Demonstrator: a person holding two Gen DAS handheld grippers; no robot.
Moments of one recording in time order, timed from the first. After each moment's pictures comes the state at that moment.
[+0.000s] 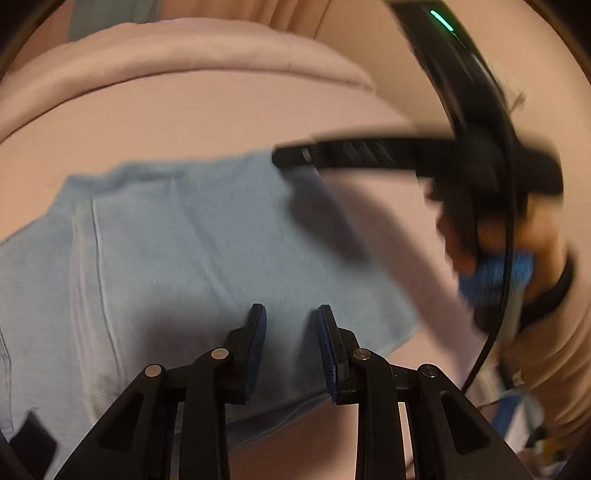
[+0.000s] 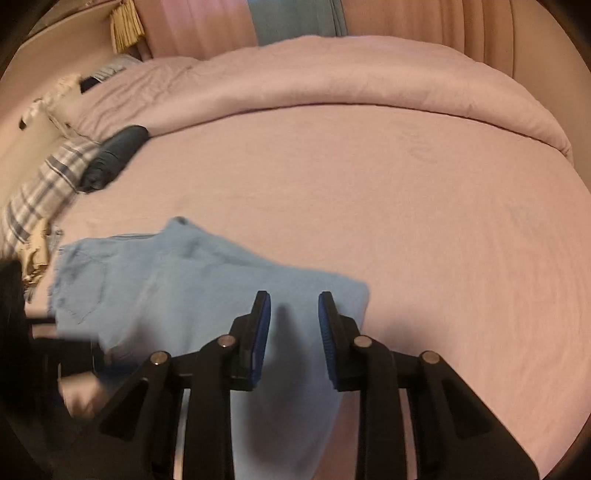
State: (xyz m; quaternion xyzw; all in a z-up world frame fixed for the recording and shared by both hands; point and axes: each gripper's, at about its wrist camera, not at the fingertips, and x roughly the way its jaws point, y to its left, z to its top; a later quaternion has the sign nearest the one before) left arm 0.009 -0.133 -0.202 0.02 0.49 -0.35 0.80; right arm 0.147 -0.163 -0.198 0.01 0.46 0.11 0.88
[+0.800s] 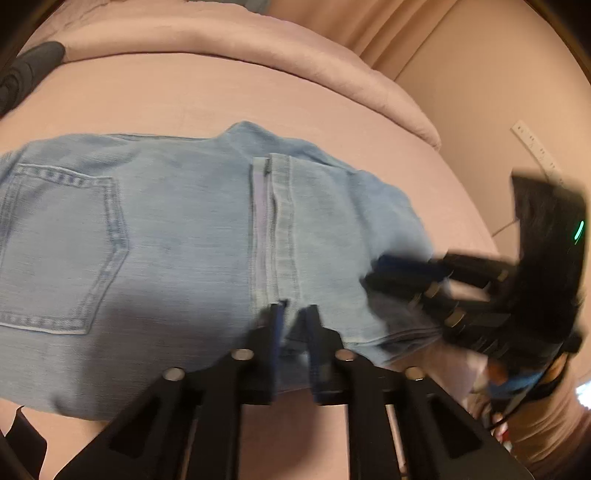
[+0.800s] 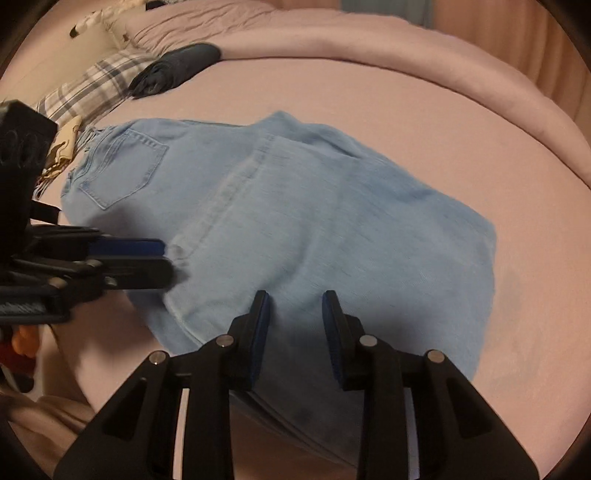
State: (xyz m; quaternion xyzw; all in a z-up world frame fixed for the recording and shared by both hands) left arm 0.019 -0.013 -0.204 -0.12 0.50 -0.26 0.82; right arm 0.069 -0.078 -0.227 -0.06 0.50 0.23 0.83
